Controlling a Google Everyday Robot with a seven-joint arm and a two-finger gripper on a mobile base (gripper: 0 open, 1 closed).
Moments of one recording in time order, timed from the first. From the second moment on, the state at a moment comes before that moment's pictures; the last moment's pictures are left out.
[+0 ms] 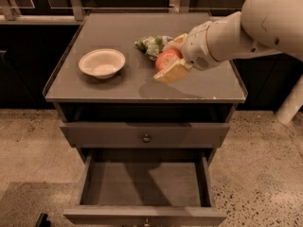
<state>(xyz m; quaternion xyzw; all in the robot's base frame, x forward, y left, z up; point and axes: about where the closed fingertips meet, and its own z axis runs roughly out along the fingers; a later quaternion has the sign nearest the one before) 0.590 -0.059 0.933 -0.56 0.69 0.09 0.45</state>
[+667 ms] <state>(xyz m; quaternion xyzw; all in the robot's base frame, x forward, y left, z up) 0.642 -0.074 0.907 -0.52 0.70 0.12 0.47</state>
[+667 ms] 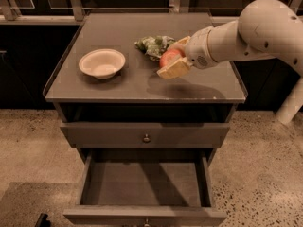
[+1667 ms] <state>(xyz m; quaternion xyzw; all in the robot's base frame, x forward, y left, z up) 0.643 -0.075 0.906 -0.52 0.71 0.12 0.47</state>
